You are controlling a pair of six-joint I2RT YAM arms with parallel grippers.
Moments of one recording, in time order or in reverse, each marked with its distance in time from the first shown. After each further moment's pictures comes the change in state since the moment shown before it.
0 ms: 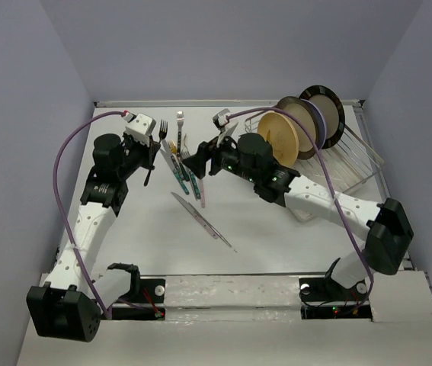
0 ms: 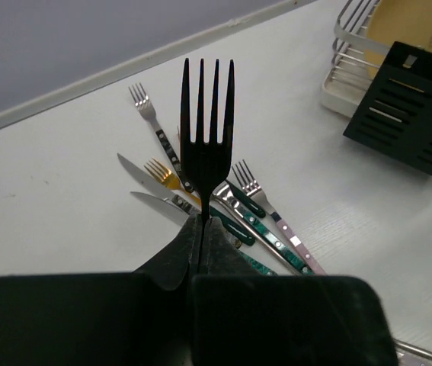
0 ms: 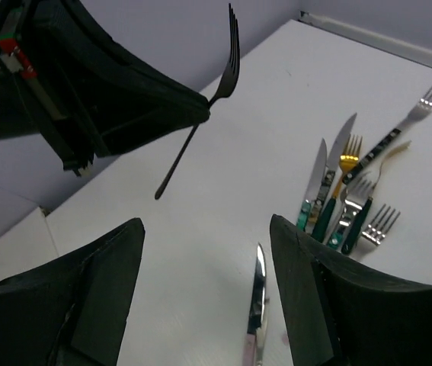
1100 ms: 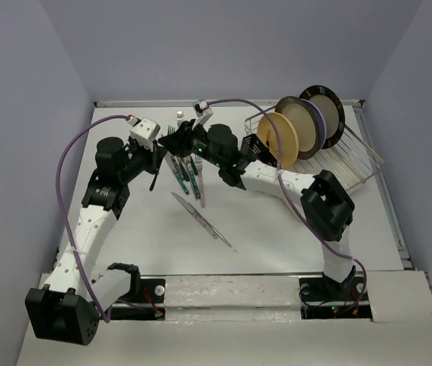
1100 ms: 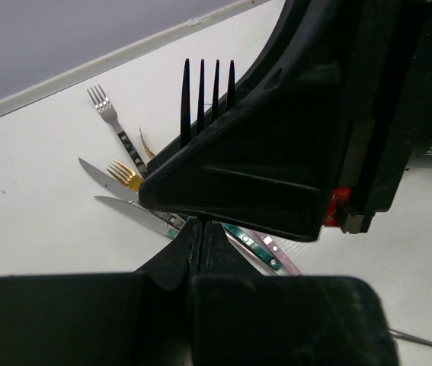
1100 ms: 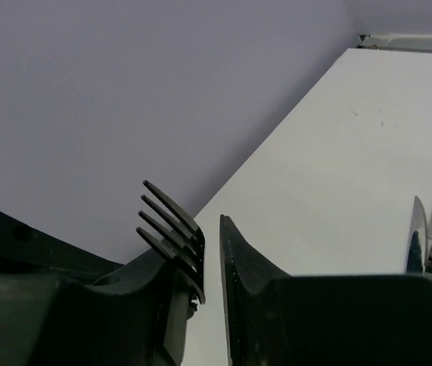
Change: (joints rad) left arm -0.039 -0.053 -0.024 -0.005 0.077 -0.030; right arm -0.033 0.471 0.295 0.358 -0.063 0.335
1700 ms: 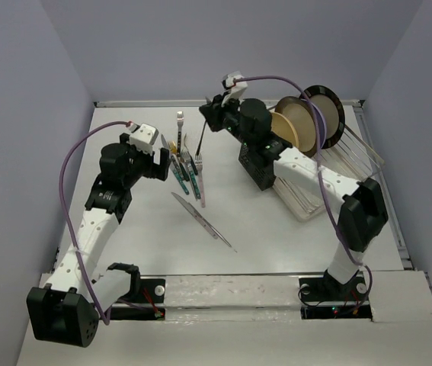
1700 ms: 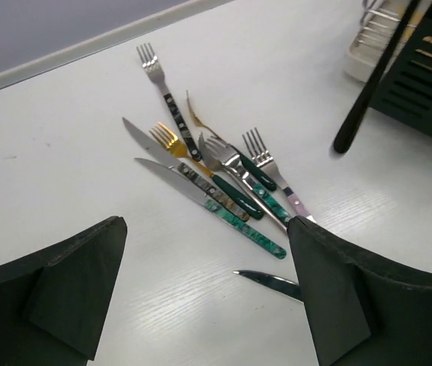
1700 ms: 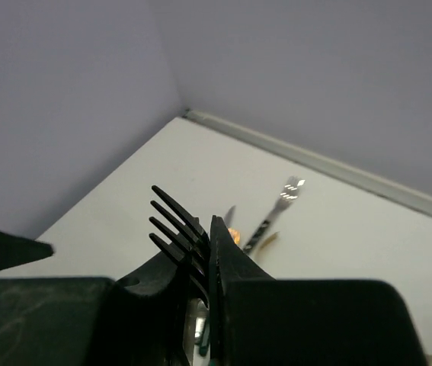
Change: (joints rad) left arm -0.005 -0.011 -0.064 0.005 -0.156 0.038; right arm -0.115 -0.187 0.013 -0.246 0.134 -0.400
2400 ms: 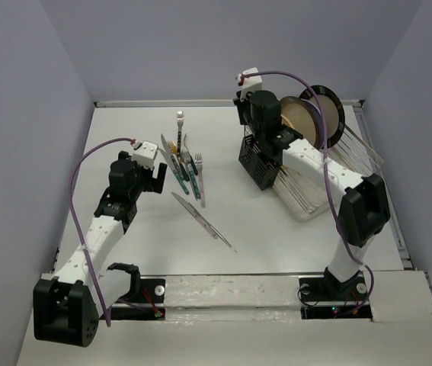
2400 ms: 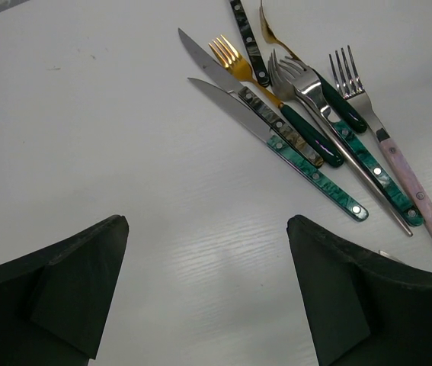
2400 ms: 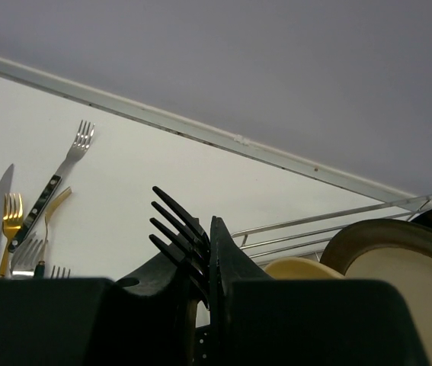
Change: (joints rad) left arm 0.000 0.001 -0.231 0.128 -0.238 0.077; right arm -0.154 -0.010 0.020 -0.222 0.342 -0.343
